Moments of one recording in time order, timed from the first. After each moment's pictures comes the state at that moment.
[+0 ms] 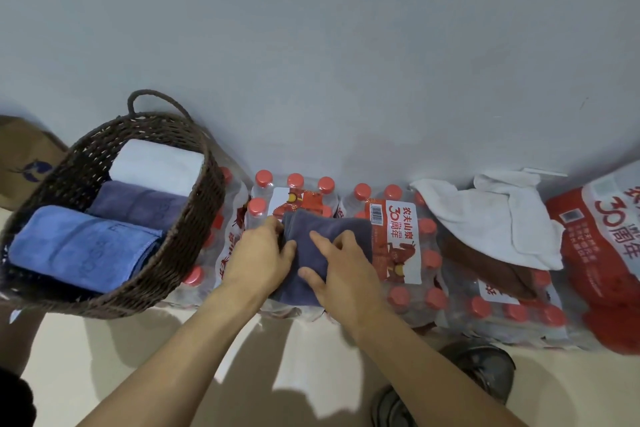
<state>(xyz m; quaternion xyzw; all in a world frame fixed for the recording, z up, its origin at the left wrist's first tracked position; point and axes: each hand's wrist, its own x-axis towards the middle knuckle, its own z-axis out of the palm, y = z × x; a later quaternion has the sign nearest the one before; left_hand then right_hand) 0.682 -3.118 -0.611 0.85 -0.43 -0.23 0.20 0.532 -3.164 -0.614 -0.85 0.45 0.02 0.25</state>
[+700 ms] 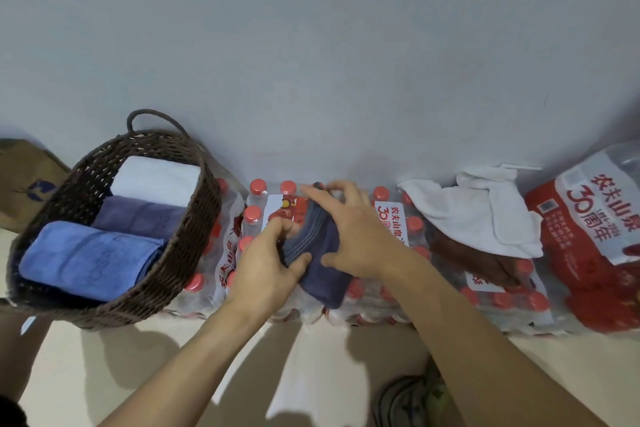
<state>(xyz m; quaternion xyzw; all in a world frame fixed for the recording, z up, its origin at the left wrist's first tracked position) 0.656 -3.096 -0.581 0.73 -0.46 -0.29 0.41 0.524 -3.207 -0.546 -0.88 0.37 -0.03 0.30</state>
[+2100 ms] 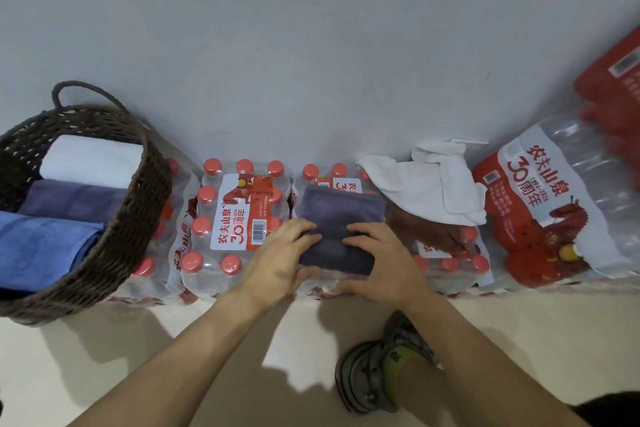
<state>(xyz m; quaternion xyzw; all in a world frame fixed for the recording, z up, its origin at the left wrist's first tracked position) 0.607 -3.121 -0.646 0.61 -0.73 -0.18 0.24 0.385 -3.195 -0.628 -0.88 0.40 -0.10 0.26</state>
